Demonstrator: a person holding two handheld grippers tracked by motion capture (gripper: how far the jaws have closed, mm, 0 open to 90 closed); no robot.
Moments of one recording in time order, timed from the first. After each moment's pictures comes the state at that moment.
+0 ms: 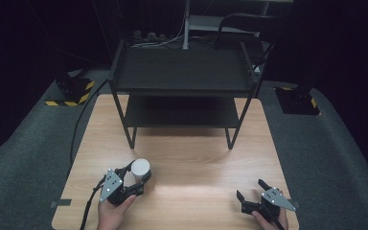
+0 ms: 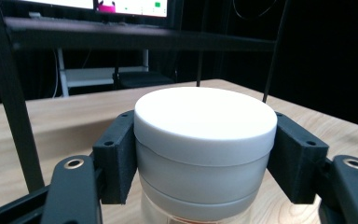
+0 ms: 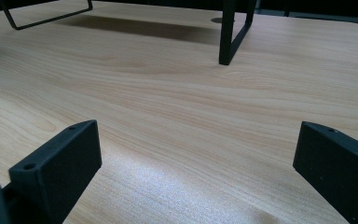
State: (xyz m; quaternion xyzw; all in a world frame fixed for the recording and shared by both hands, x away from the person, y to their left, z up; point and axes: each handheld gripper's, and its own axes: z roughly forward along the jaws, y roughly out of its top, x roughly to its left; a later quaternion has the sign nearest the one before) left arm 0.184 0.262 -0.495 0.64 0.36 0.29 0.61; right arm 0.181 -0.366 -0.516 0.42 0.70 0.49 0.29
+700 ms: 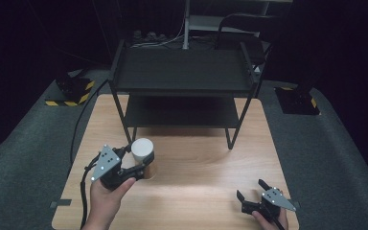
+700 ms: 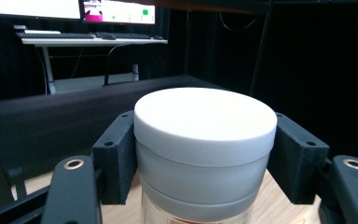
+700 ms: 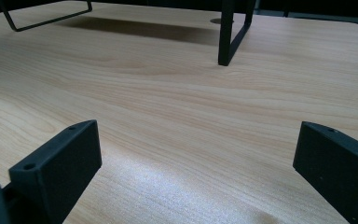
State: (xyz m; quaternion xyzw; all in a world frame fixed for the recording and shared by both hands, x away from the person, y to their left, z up) left arm 0.196 0.251 -0.362 0.65 0.36 0.27 0.61; right arm 0.180 -0.366 -0.517 0.42 0.70 0.50 0.29
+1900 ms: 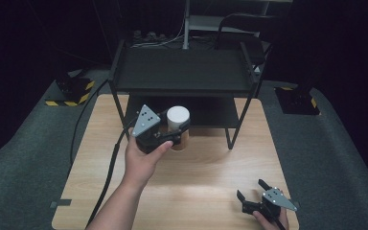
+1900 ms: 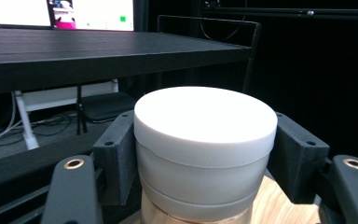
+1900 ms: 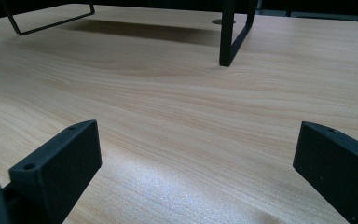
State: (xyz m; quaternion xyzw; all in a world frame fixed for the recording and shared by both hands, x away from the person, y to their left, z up) left arm 0.274 0.175 -0.313 0.66 0.33 0.25 0.62; right arm 0.181 -0.369 -0.517 0.43 0.70 0.50 0.29
